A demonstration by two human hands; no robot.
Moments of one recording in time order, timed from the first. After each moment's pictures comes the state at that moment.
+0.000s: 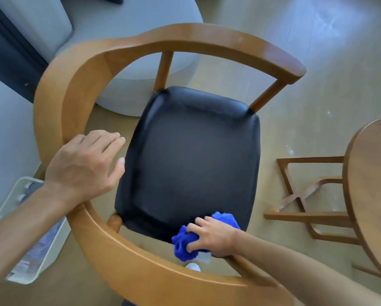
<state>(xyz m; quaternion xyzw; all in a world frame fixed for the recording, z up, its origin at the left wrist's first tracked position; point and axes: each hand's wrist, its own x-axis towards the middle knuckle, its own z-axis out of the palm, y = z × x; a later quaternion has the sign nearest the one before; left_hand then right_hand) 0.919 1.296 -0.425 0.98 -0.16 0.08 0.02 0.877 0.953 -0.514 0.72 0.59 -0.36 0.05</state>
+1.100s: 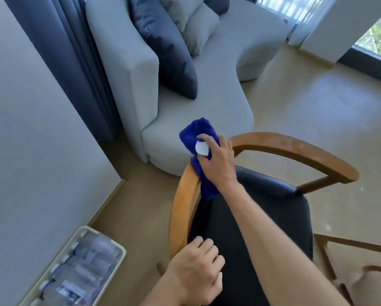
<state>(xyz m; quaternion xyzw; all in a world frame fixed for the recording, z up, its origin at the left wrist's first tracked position) 0.904 1.307 -0.400 0.95 -0.28 0.00 0.17 1.109 1.262 -0.364 0.93 0.20 0.04 -0.30</state>
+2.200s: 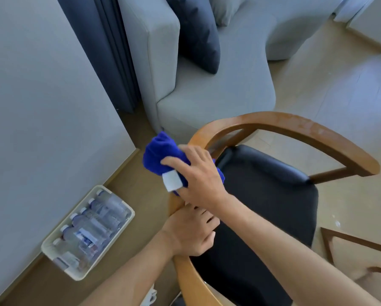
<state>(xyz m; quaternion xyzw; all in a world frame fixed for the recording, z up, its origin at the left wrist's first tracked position) 0.910 1.307 -0.395 0.96 -0.21 -0.05 0.15 1.026 1.259 -0.369 0.82 0.51 0.02 -0.27</state>
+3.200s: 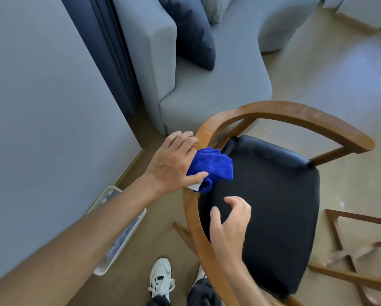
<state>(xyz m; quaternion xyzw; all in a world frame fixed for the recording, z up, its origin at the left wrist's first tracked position) 0.958 1.404 -0.338 0.98 -0.15 0.11 0.09 0.886 1.212 -0.370 0.90 -0.05 -0.03 -0.43</state>
